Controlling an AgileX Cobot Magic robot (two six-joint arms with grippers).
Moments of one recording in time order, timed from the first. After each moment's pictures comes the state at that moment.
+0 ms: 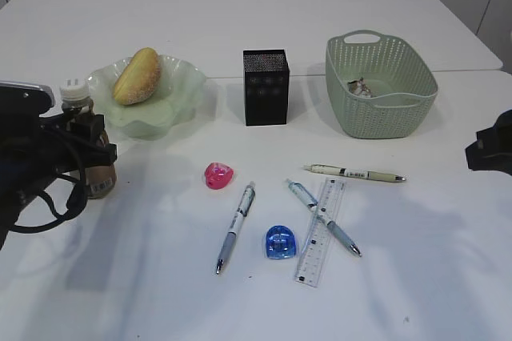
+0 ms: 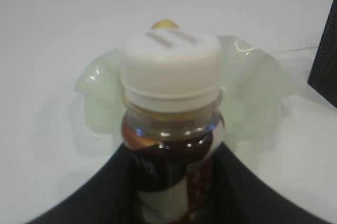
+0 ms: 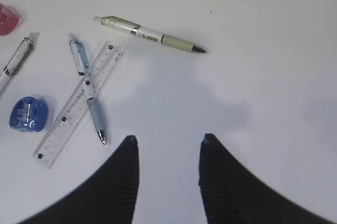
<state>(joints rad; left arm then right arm) -0.28 1.95 -0.58 -0.20 -1.09 0.06 0.07 1.19 -0.75 0.26 0.60 -0.21</state>
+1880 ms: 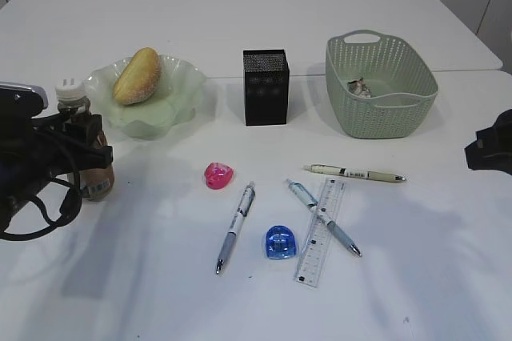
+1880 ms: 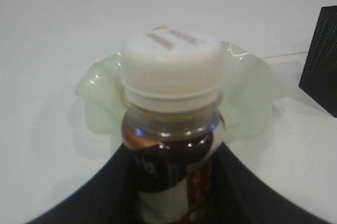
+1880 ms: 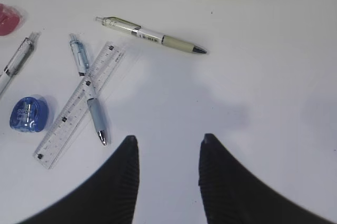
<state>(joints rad) -0.28 1.92 -0.54 -0.19 -1.11 0.05 0.07 1.19 -0.75 0.26 0.59 -0.22</state>
